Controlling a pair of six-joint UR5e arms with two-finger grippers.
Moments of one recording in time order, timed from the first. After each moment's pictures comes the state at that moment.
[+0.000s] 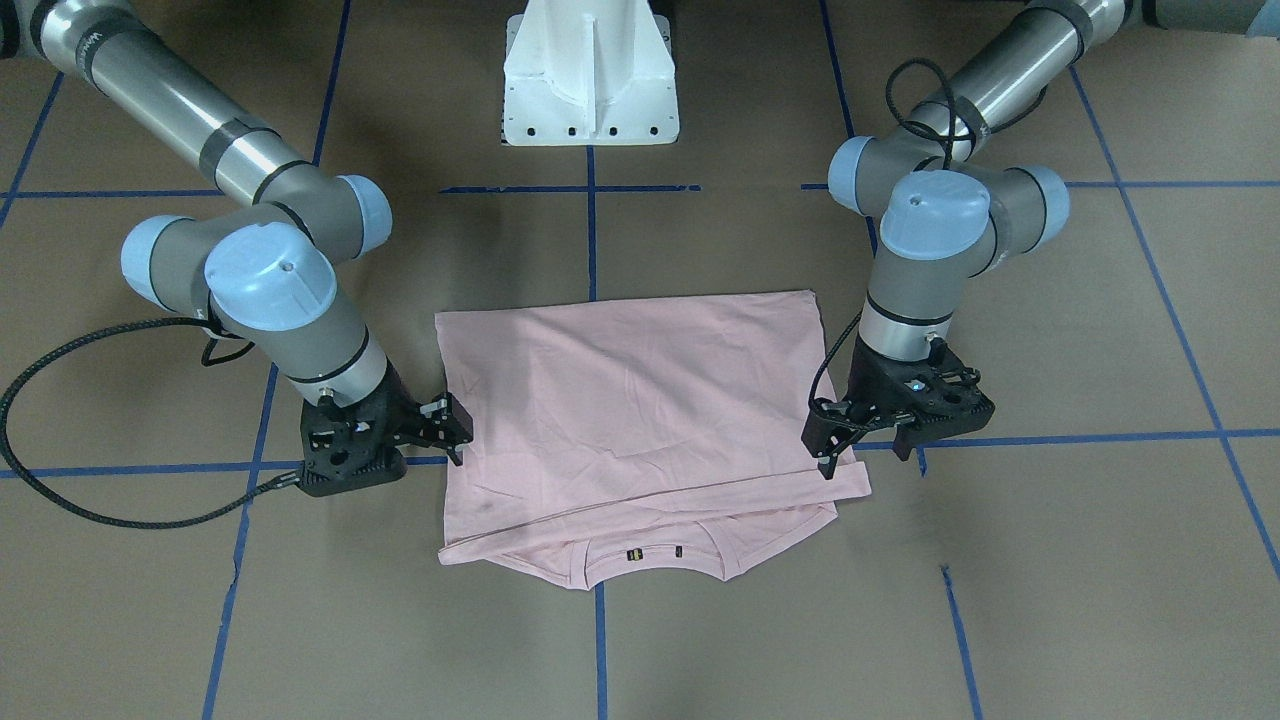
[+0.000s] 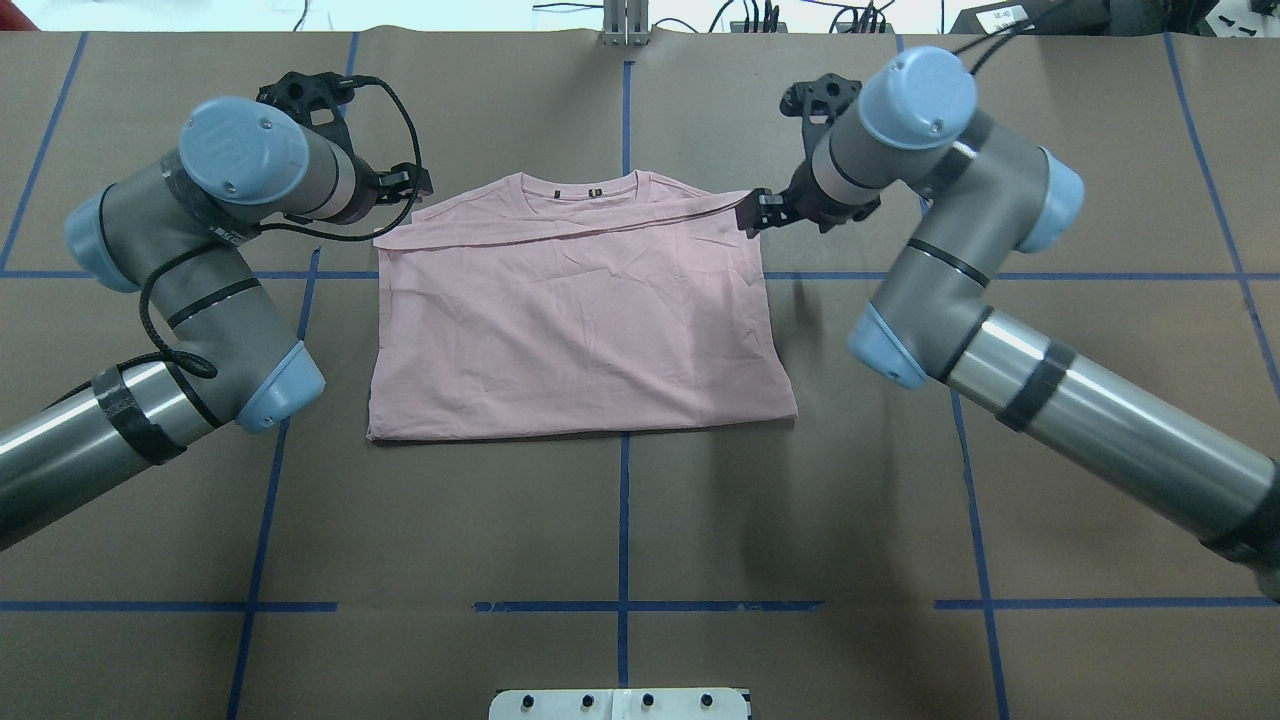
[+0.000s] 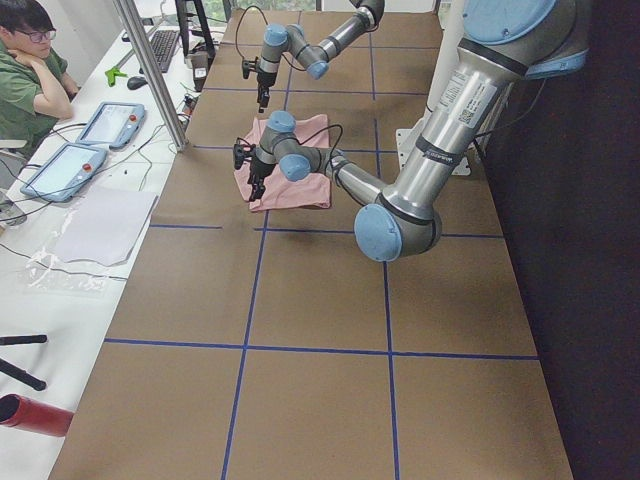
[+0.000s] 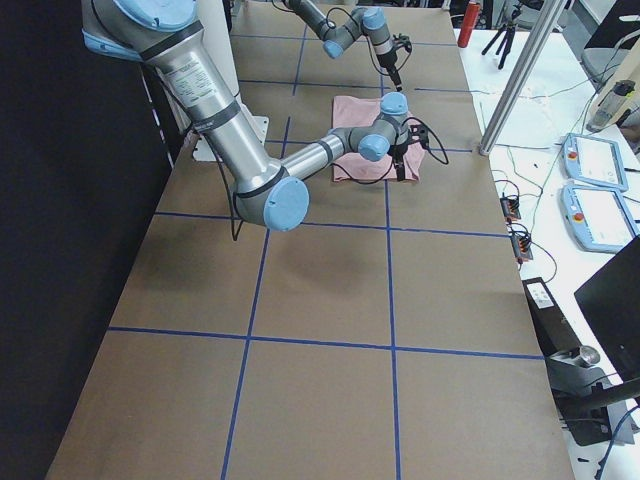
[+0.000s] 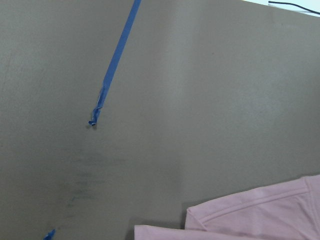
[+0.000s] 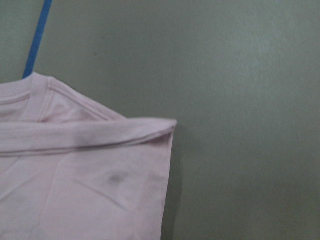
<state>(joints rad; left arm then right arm) -0.78 -2.11 -1.50 -2.00 -1.69 -1.27 0.78 -0.97 1.42 -1.14 2.00 1.01</state>
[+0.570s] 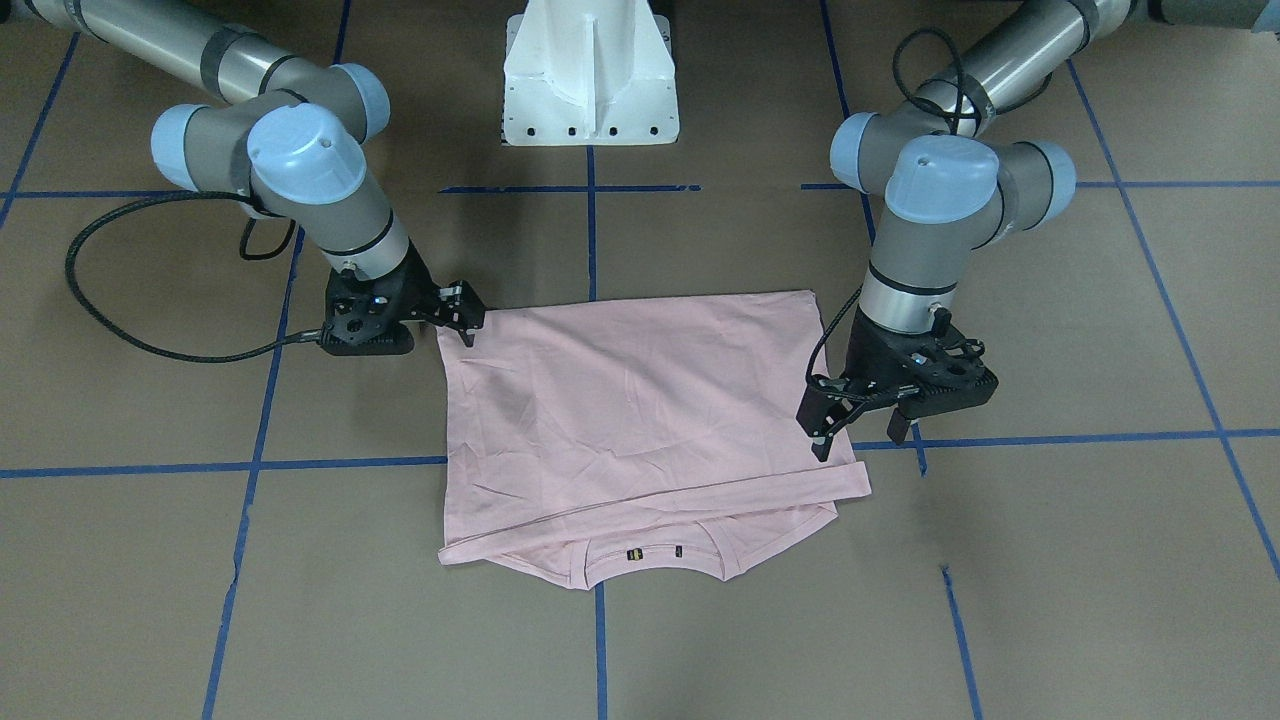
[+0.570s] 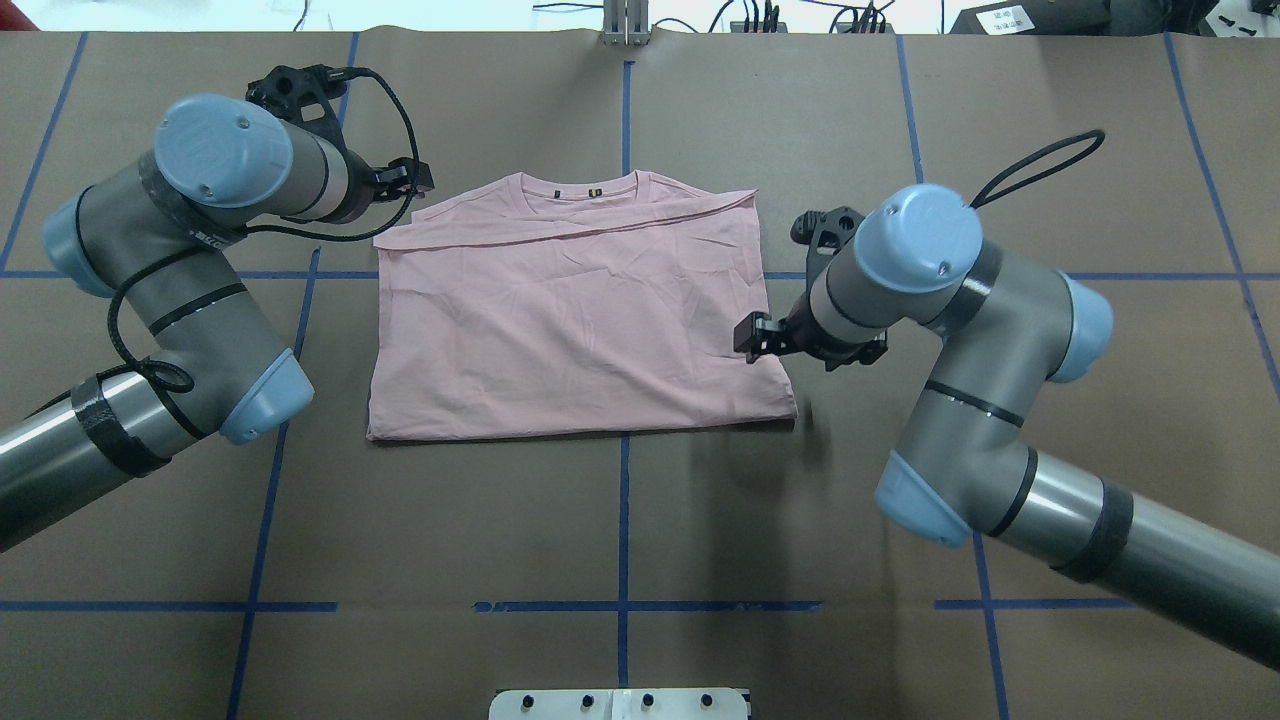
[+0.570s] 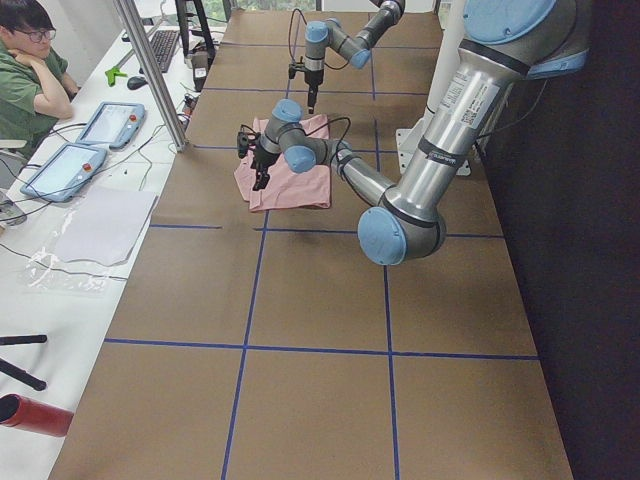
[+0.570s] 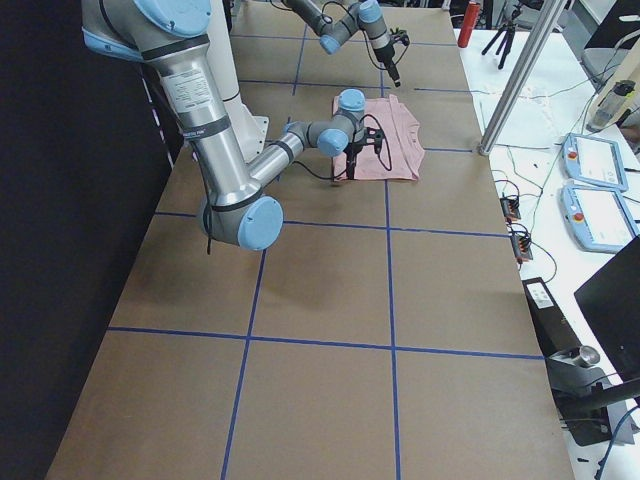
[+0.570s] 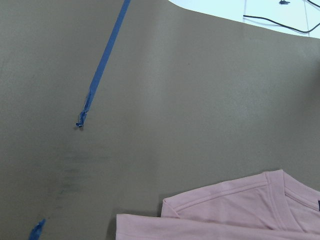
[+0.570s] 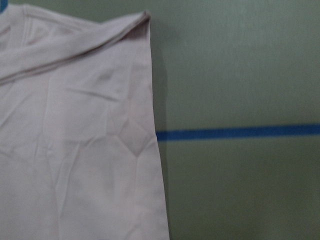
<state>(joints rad) -0.78 -2.08 -1.56 -1.99 -1.69 -1.31 0.60 -1.11 1.69 -1.35 1.95 1.23</state>
